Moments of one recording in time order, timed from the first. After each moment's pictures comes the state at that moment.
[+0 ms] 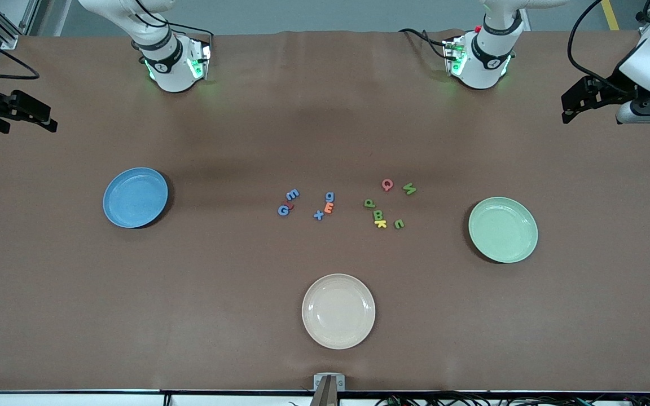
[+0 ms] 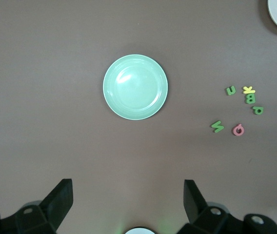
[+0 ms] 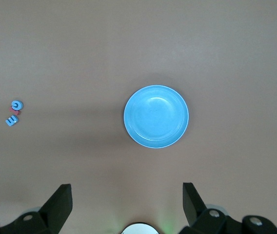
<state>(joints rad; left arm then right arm) -0.03 -0.15 -0.09 -1.69 0.03 1.53 -0.06 0.02 -0.11 -0.08 -1.68 0.04 1.48 -0.05</state>
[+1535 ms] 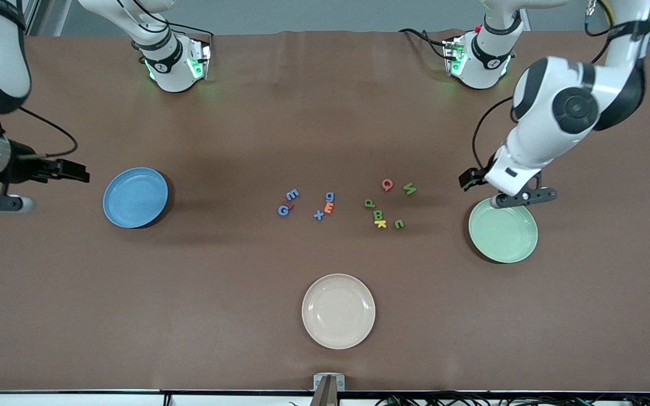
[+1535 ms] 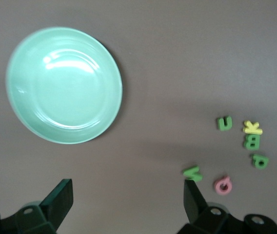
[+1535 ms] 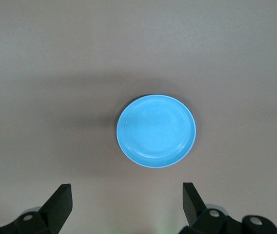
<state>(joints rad) -0.05 0.10 -0.26 -2.11 0.00 2.17 -0.46 0.03 0.15 -0.08 -1.68 0.04 1.63 -0.02</state>
